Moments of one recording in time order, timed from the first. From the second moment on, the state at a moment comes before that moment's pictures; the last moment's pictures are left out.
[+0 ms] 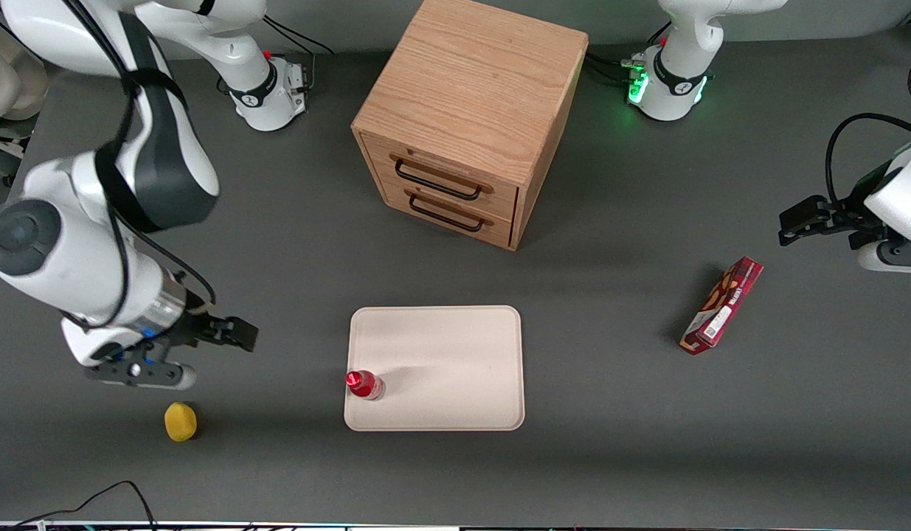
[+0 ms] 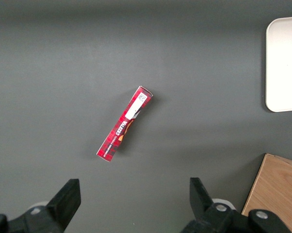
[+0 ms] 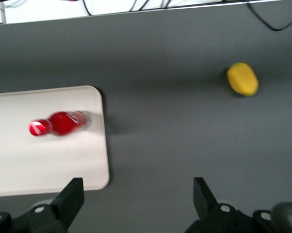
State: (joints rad) arm 0.14 0.38 0.08 -1.39 -0.06 1.88 0.31
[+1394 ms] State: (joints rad) arm -0.10 -0.02 0.10 -1.81 0.07 1.98 0.09
